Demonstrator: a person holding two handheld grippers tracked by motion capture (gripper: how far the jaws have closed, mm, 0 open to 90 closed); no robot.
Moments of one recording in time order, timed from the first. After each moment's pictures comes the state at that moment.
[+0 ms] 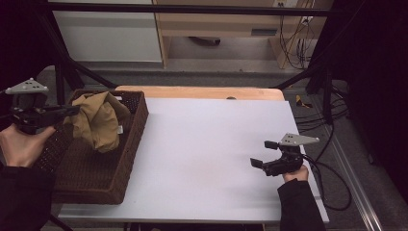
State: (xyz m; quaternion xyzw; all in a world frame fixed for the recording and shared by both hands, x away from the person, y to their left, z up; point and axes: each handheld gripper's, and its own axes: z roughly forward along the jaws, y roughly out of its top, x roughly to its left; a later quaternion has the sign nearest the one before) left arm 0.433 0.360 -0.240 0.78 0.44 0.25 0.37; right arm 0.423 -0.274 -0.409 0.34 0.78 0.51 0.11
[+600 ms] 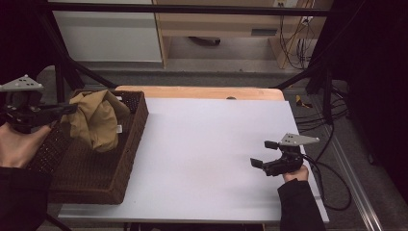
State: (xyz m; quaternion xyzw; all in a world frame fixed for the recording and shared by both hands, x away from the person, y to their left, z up) left arm 0.425 0.358 -0.226 0.78 0.43 0.25 0.38; right arm 0.423 -0.274 -0.408 0.34 0.78 0.51 0.11
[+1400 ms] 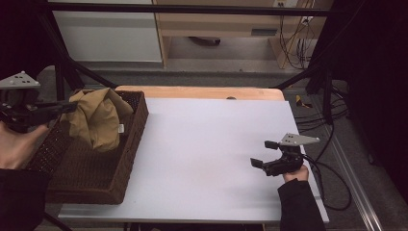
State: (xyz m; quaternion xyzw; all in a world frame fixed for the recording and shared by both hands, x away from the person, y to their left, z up) left arm 0.413 0.349 -0.209 0.79 0.41 0.25 0.39; right arm 0.423 -0.275 -0.408 0.34 0.78 0.51 0.11
